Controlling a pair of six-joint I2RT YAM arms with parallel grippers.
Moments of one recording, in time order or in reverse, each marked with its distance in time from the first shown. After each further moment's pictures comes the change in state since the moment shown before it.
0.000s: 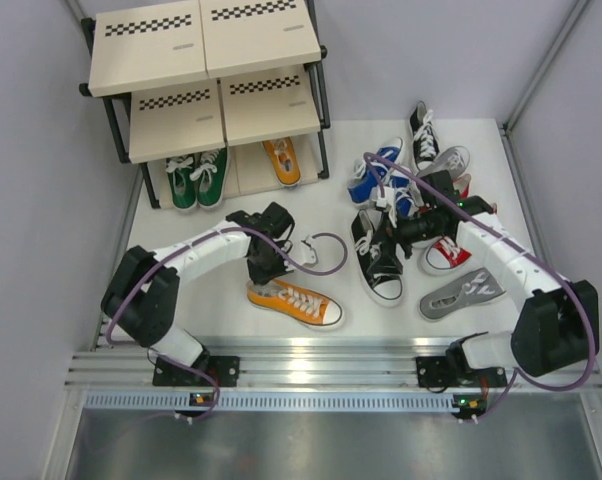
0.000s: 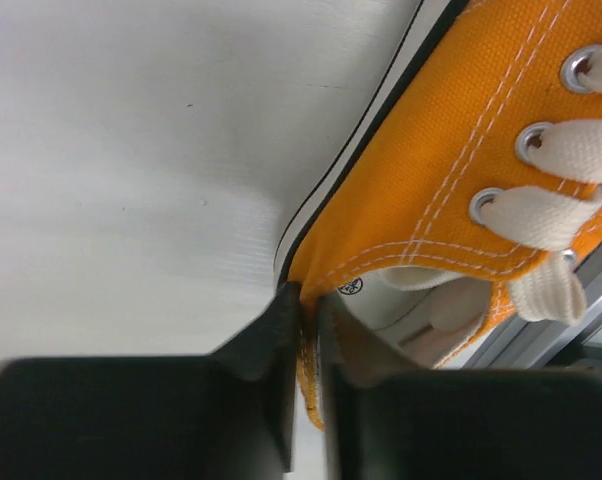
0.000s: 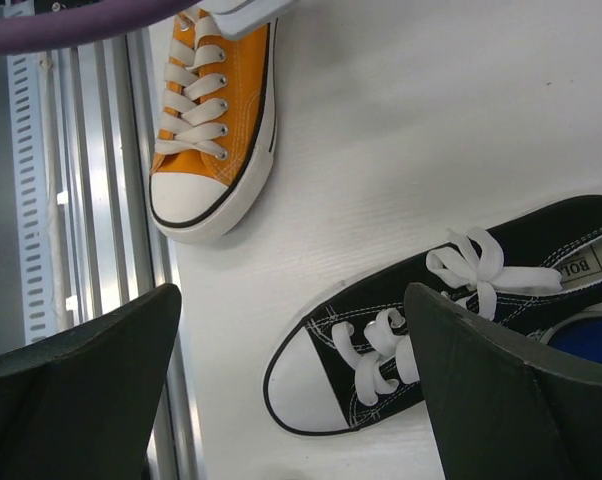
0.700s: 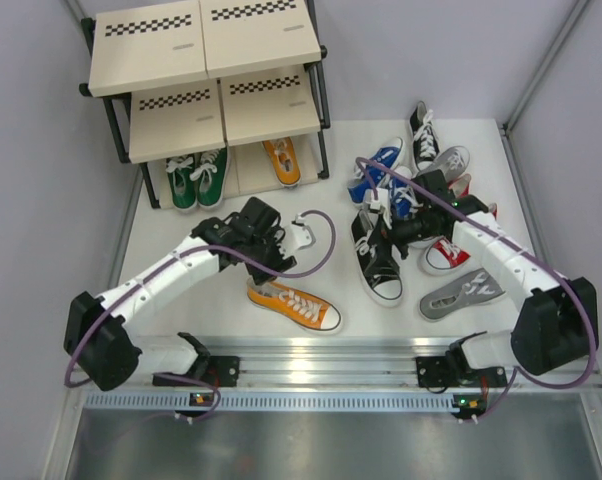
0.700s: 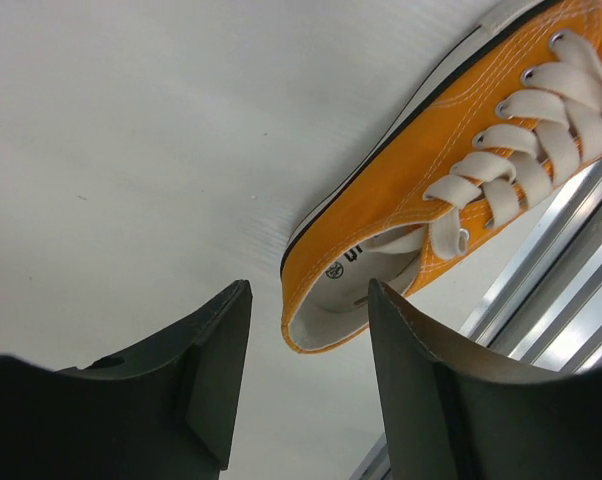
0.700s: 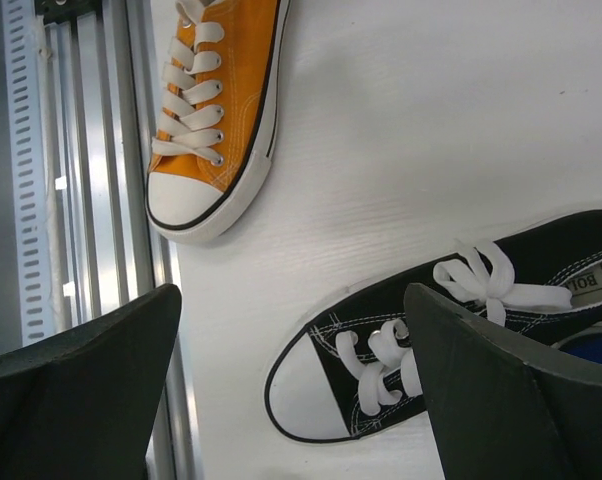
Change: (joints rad) left arm -0.057 -0.283 0.024 0.035 -0.014 -0.226; right arm 0.041 0.010 0.024 -0.001 0.026 -0.001
